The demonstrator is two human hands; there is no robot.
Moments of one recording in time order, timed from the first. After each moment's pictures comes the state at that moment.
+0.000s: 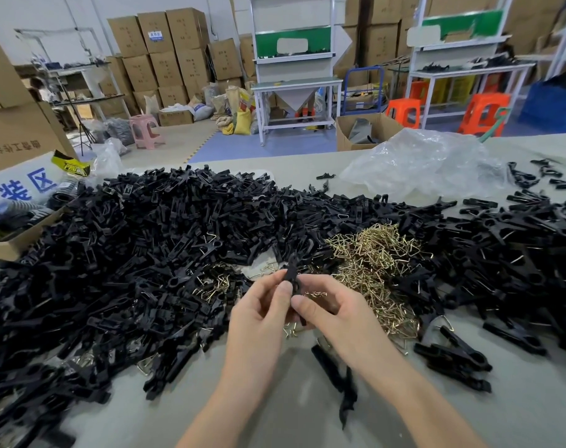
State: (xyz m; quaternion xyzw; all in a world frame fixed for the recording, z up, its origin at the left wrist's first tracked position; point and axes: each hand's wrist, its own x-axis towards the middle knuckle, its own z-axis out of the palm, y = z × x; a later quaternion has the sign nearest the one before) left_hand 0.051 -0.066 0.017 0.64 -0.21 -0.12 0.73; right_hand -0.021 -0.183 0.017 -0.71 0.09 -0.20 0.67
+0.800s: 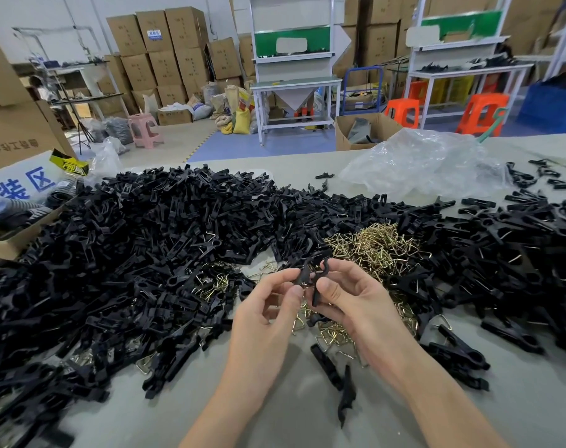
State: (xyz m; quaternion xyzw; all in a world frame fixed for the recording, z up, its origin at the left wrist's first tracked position) left_hand 0.044 -0.062 0.021 0.68 -0.29 -0.07 0.67; right_hand -0.022 -0.198 0.019 -0.52 0.10 -0.23 0.81
